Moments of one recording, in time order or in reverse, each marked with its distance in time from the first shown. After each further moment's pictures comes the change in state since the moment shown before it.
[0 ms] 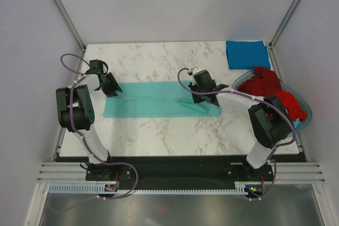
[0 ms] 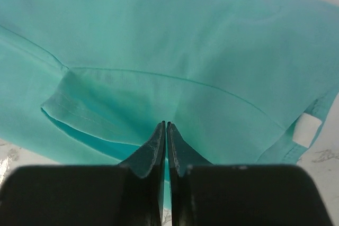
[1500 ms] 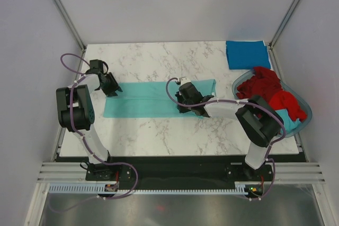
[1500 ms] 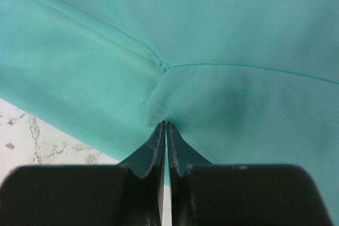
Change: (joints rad) left arm -0.002 0.001 0.003 0.000 -0.010 0.000; right arm 0.190 0.079 -0.080 0.214 0.016 0.234
